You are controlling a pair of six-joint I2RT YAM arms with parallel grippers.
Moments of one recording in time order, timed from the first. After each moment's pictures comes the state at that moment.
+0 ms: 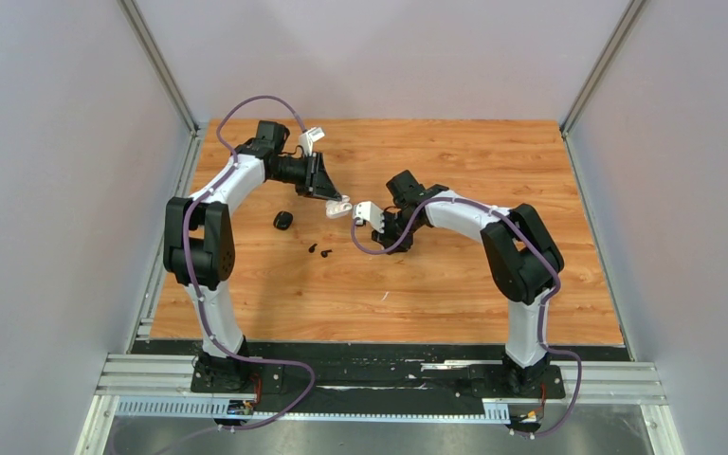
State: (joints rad) left arm -0.17 1.94 1.53 -0.60 0.98 -0.07; right arm 0.59 1.97 1.34 -0.56 -0.44 -0.84
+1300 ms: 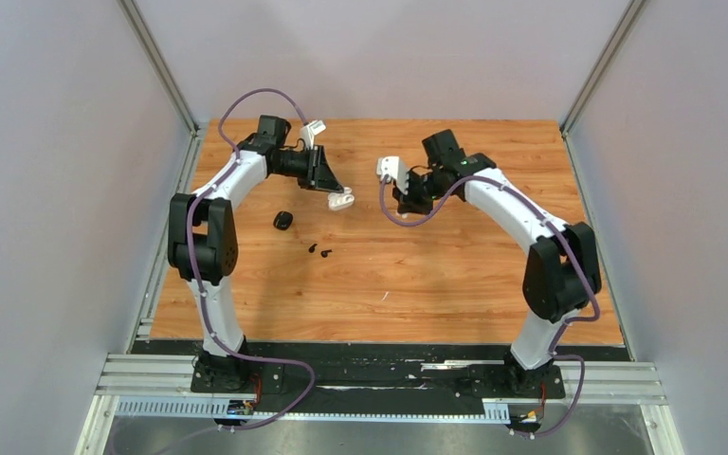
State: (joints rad) left arm -0.17 1.97 1.58 -0.56 0.99 -0.09; right arm 0.47 1.80 1.46 -0.70 -0.57 -0.87
